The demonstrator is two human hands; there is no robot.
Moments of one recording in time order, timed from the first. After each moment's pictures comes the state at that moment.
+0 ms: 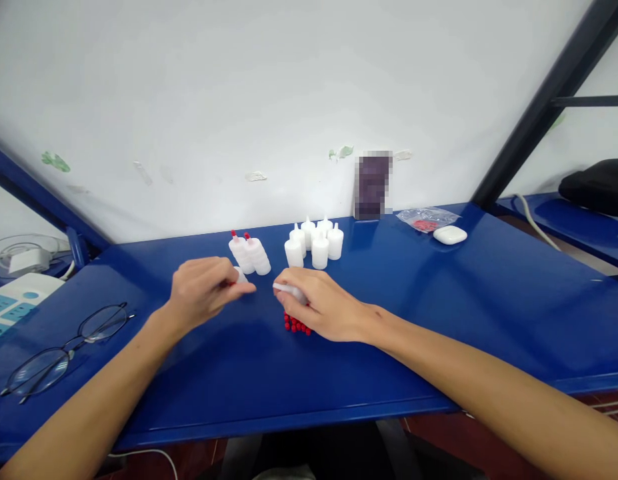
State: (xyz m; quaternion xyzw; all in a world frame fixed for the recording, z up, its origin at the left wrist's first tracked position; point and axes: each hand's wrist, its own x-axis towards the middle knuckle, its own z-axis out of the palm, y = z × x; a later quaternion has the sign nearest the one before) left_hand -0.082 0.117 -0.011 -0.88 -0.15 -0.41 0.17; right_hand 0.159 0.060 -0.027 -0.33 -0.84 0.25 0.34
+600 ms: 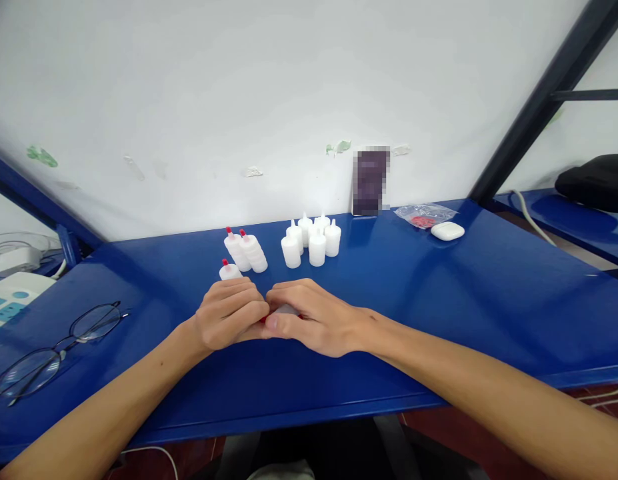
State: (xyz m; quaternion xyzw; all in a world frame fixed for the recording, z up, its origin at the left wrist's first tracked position) left_hand -0.037 0.088 -0.020 -0.88 0.00 -0.43 0.19; right_hand 0.152 0.052 -0.025 -0.24 -0.85 0.35 0.31
